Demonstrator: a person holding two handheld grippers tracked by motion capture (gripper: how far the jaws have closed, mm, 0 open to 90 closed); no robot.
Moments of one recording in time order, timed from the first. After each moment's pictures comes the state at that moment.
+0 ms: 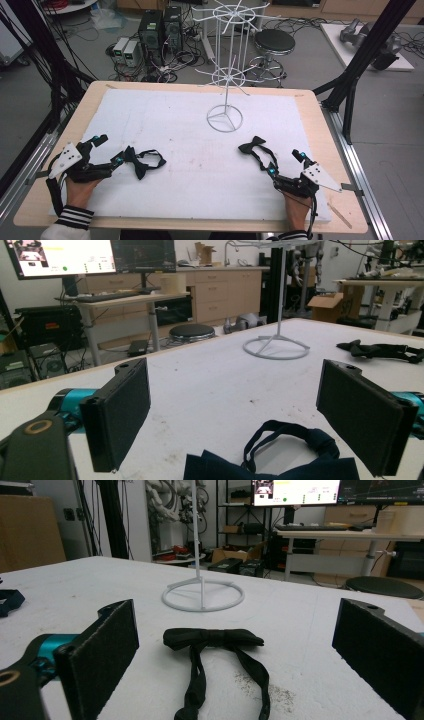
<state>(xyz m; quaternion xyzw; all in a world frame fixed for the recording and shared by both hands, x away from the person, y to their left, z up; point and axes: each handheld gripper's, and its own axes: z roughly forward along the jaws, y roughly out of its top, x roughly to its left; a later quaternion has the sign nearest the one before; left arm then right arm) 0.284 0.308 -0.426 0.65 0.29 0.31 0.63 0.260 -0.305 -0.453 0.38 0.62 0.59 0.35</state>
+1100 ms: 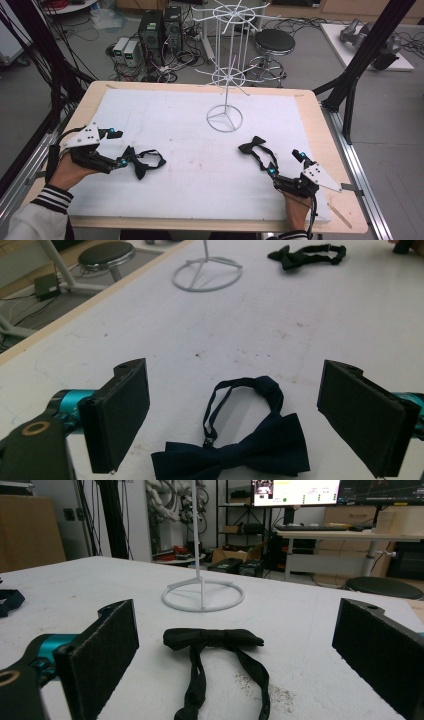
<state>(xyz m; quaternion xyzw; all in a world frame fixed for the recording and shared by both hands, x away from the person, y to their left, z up) 0.315 0.284 -0.368 0.83 0.19 0.18 0.49 0.259 -0.305 -0.453 0.38 0.62 0.59 0.35</state>
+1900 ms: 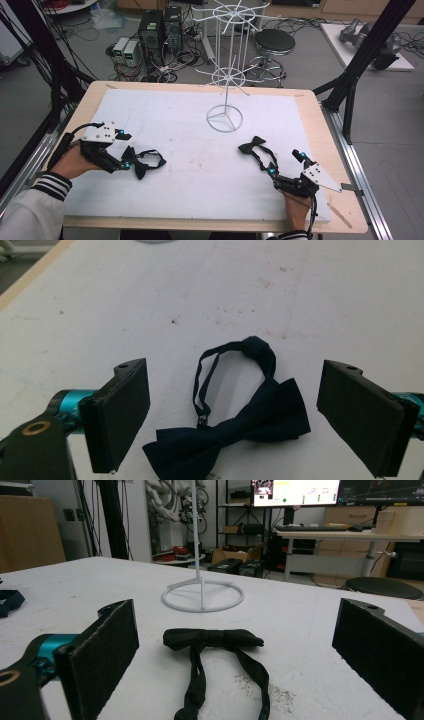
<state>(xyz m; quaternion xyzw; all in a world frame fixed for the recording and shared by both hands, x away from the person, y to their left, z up) 0.335 0.269 -0.368 0.90 0.13 0.13 0.40 0.259 -0.305 -0.453 0.38 0.62 0.59 0.35</state>
